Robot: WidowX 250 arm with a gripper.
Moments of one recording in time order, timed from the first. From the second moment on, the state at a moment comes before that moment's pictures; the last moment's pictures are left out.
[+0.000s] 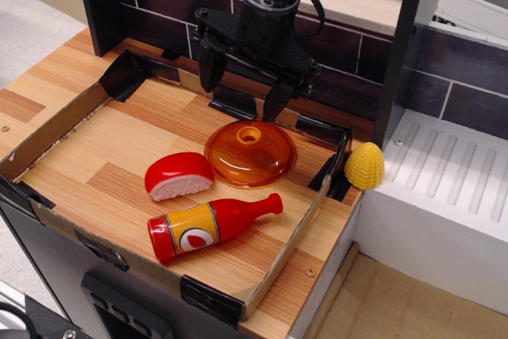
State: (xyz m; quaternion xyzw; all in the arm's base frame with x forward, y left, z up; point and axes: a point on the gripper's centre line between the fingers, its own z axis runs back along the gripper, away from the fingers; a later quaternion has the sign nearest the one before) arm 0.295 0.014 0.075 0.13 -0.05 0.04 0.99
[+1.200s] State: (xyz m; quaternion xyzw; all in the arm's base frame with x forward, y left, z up) arm 0.268 -0.010 0.055 0.00 -0.02 -0.24 0.97
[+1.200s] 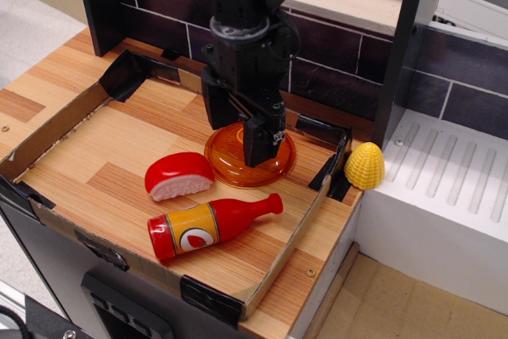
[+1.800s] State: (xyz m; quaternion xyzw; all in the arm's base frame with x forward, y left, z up) arm 0.245 -0.021 0.040 0.02 -0.02 -0.25 0.97
